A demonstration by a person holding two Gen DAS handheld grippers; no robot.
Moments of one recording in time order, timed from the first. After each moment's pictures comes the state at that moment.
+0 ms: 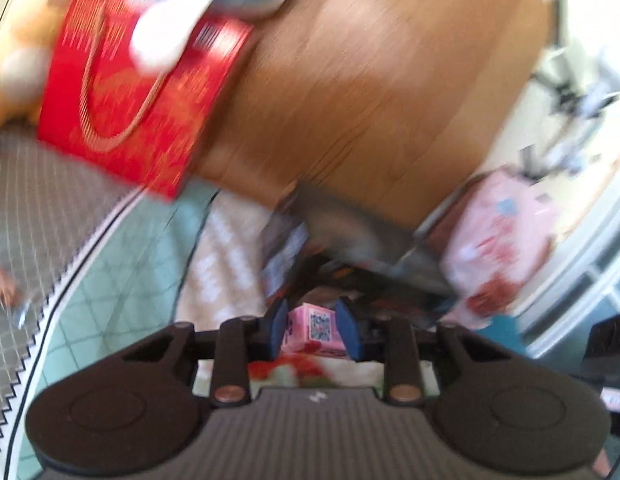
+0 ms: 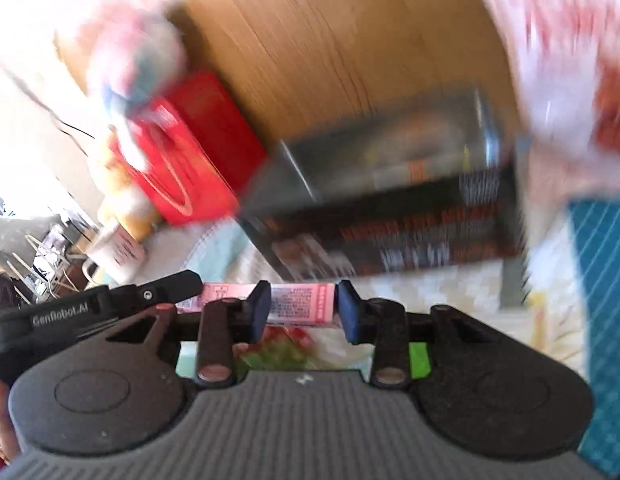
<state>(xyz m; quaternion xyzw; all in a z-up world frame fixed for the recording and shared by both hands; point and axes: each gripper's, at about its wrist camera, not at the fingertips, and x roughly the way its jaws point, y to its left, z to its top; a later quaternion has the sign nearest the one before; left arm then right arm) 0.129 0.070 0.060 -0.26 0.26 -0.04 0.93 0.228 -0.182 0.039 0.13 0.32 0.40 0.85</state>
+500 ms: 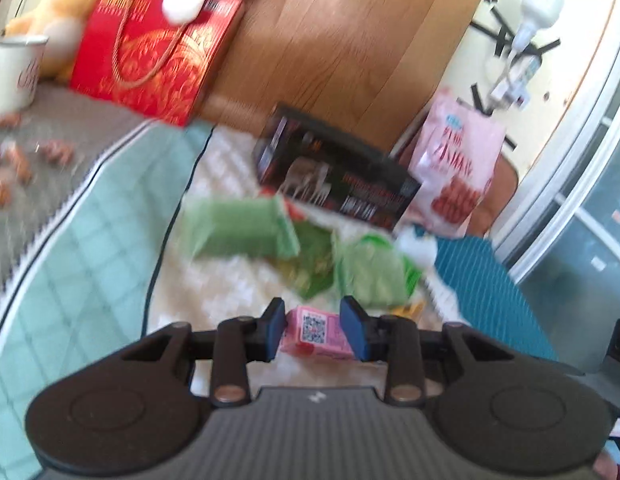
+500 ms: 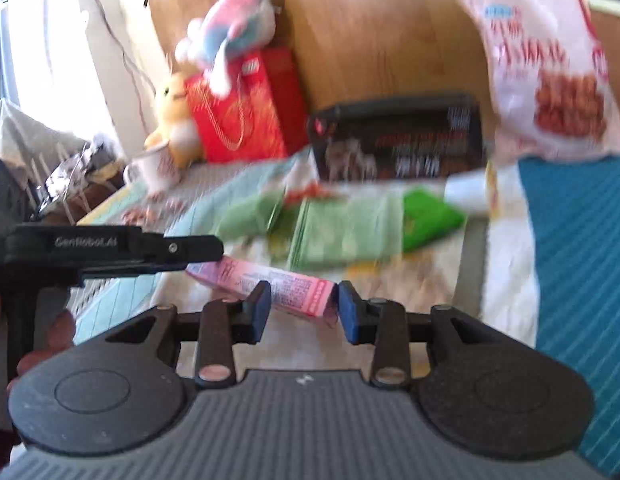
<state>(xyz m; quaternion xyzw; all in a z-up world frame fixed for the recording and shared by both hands) 0.017 0.028 0.002 -0.23 0.29 -0.06 0.93 0.080 -0.227 -0.010 0.05 0.26 0.41 0.87</state>
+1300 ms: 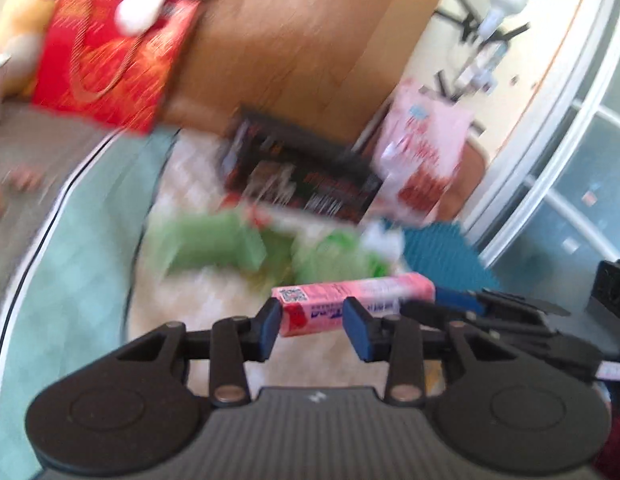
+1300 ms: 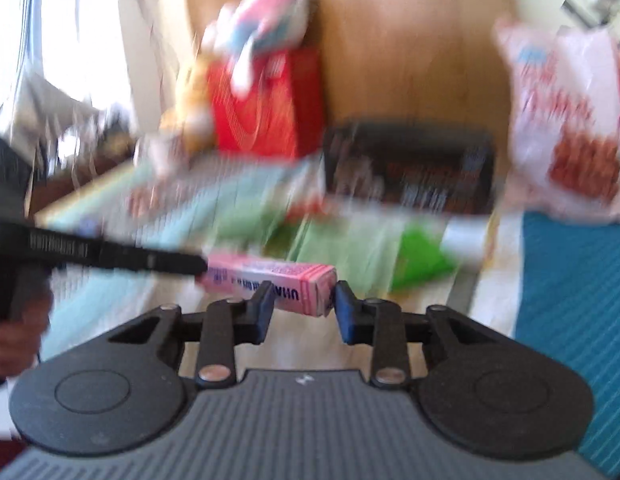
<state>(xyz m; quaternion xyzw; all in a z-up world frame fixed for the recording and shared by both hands) 0.028 0.033 0.034 -0.21 0.28 -0.12 0.93 0.084 -0.222 0.038 -0.03 0.24 0.39 0.89</state>
